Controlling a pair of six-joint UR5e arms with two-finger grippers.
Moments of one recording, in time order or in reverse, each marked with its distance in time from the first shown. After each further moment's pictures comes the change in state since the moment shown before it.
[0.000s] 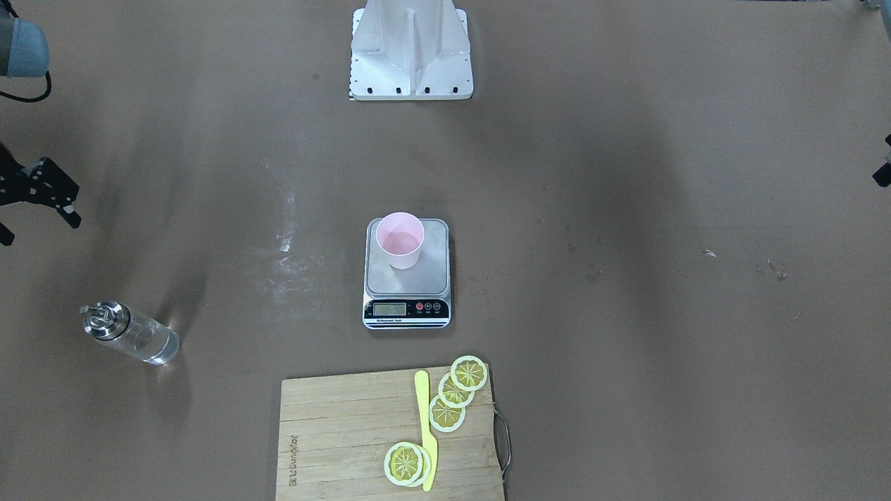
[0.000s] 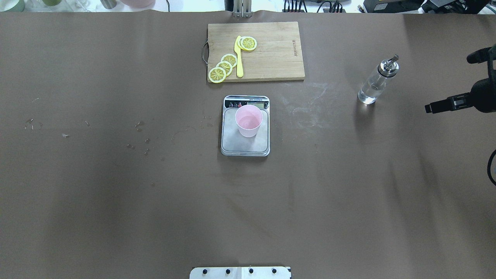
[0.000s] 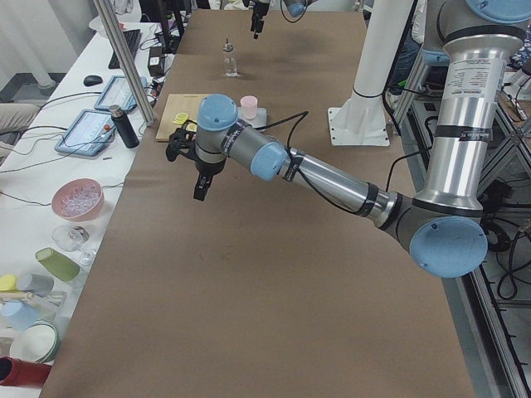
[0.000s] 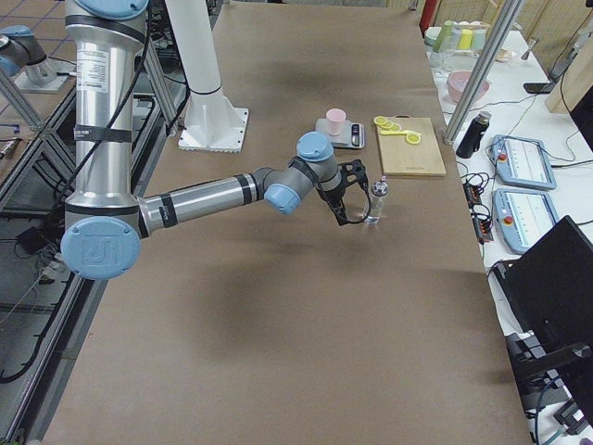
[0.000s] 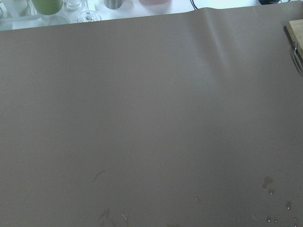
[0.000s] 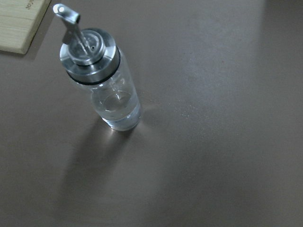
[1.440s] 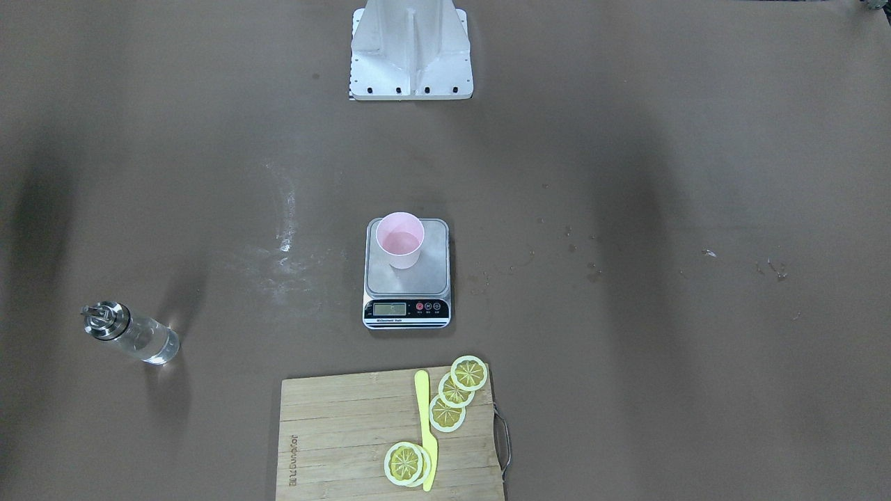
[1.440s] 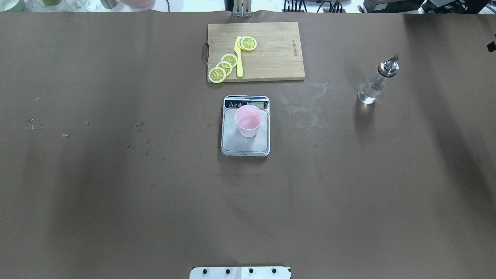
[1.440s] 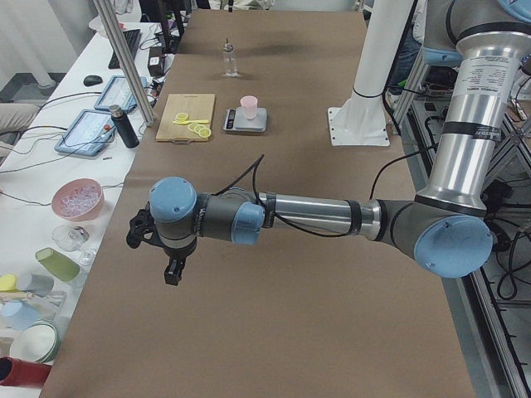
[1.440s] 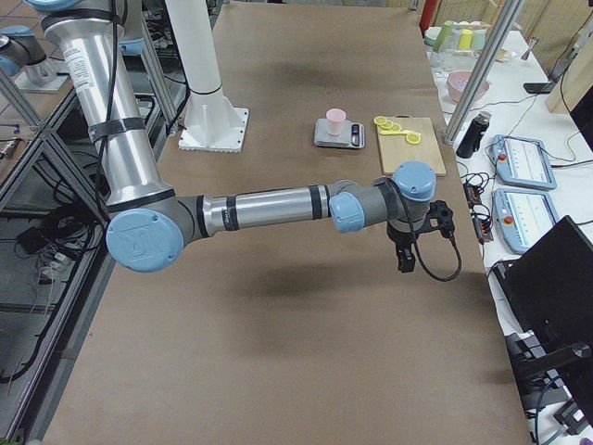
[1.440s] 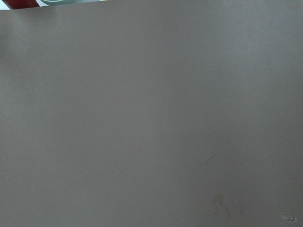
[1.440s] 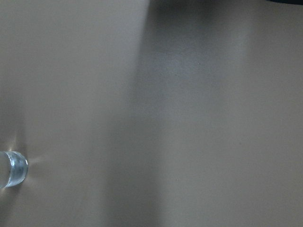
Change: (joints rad) left arm -0.195 -0.088 0.423 0.050 0.010 0.381; right arm 0.414 0.339 -0.435 -0.385 0.254 -0.461
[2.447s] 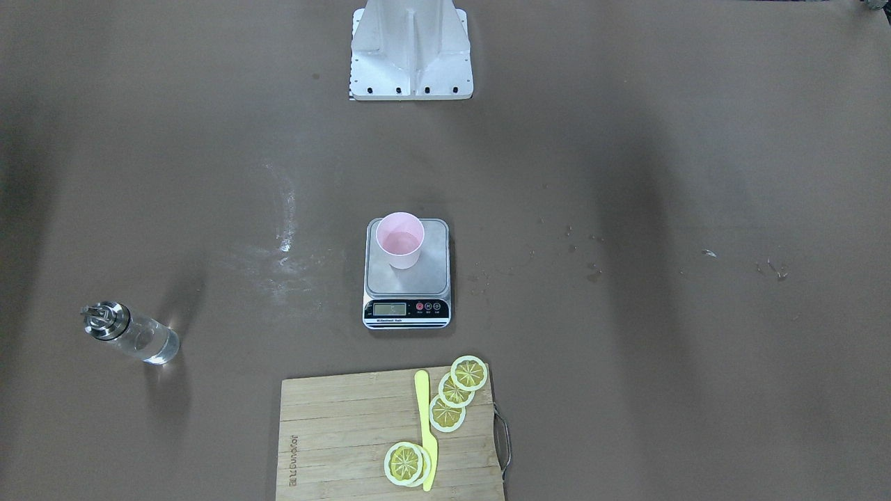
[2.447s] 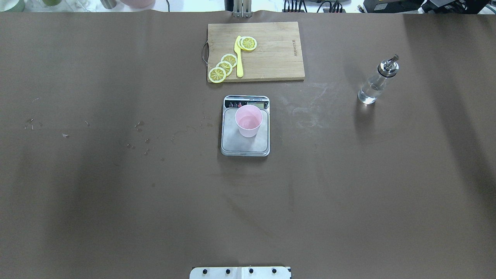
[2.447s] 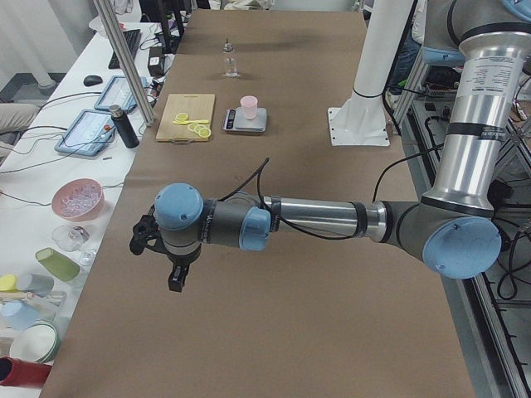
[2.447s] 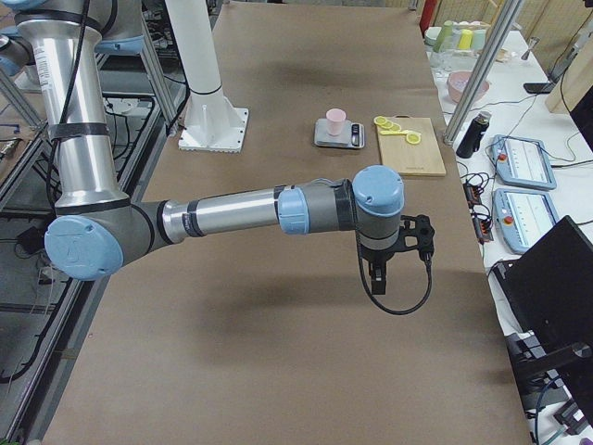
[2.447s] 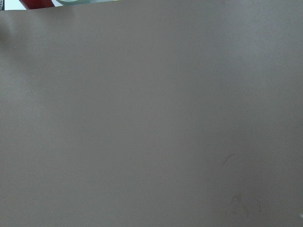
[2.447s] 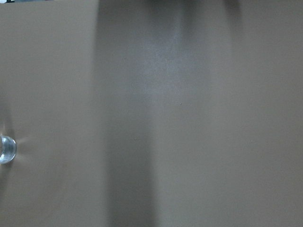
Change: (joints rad) left arm -0.020 0.059 -0.041 -0.003 -0.009 0.006; right arm 0.164 -0.160 0.224 -0.193 0.027 -0.094
